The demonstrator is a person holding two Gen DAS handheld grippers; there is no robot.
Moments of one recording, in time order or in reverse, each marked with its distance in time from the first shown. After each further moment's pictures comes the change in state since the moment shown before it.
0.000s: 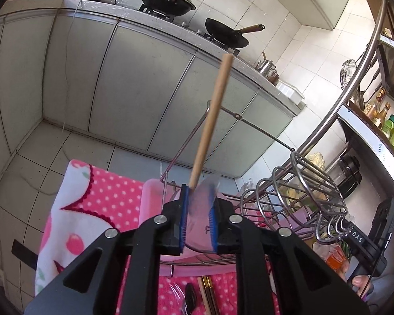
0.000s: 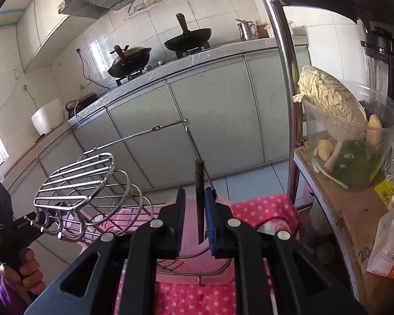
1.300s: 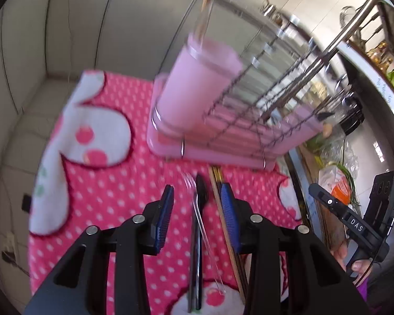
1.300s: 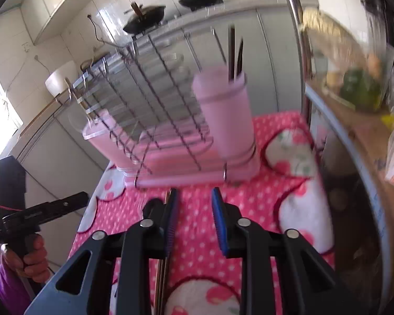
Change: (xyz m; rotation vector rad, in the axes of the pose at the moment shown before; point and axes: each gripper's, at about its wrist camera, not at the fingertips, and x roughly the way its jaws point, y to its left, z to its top) left arm -0.023 0.006 -0.111 0.012 0.335 0.028; right arm -0.030 0.018 -0.120 0.025 0.293 0.082
